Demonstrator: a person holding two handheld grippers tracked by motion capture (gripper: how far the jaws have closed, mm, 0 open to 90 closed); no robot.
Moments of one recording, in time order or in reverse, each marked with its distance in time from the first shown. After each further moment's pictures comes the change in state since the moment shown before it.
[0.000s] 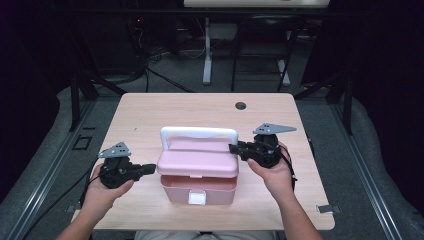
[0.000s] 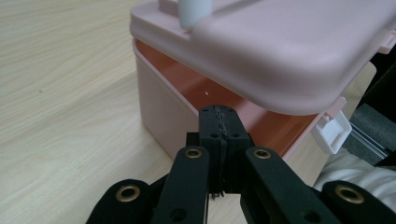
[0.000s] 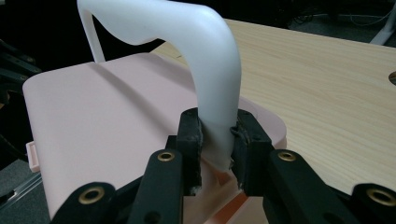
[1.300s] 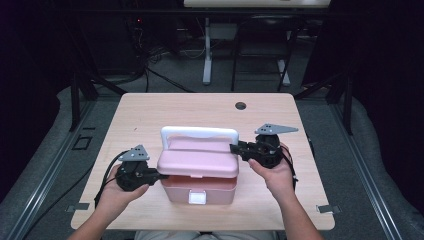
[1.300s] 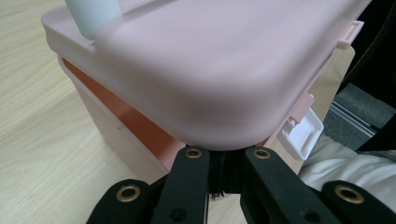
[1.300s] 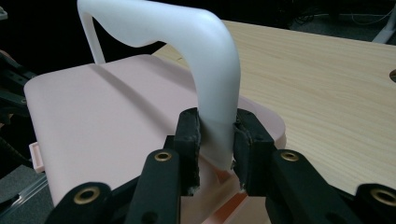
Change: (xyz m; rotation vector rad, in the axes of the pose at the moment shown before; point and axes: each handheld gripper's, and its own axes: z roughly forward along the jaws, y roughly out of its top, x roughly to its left) left arm -0.026 0.012 0.022 0.039 -0.056 0.064; right arm -0.003 -0.002 -0.002 -0.011 0.008 0.019
